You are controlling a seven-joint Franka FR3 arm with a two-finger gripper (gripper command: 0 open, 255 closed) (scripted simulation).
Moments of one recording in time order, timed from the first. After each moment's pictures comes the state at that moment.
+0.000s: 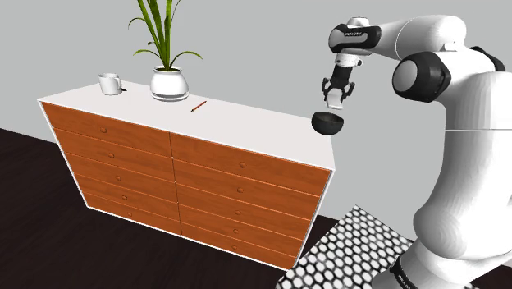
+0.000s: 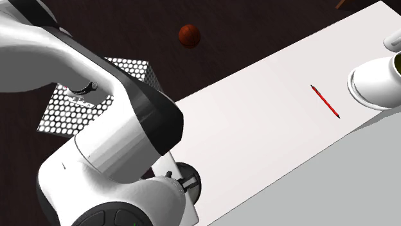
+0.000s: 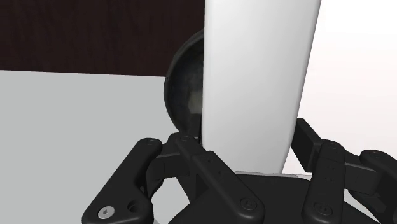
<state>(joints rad) -0.49 0.50 -0.16 -1.18 0.07 1.67 0.32</state>
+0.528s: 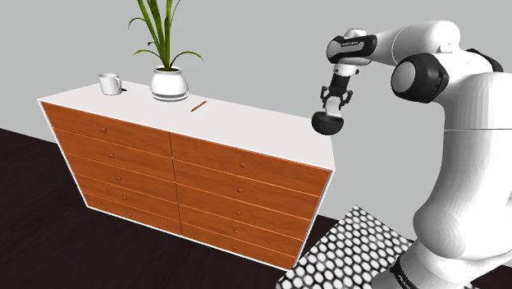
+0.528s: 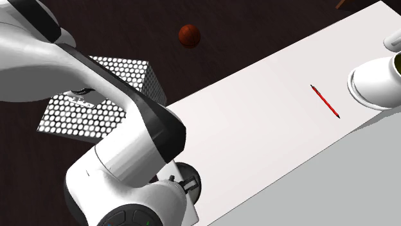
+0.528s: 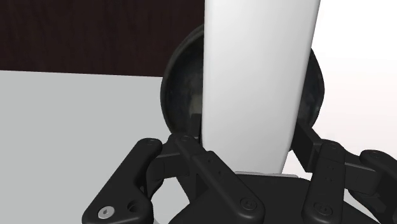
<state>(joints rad) -0.50 0.52 -0.16 -1.26 0.08 1.76 0.30</state>
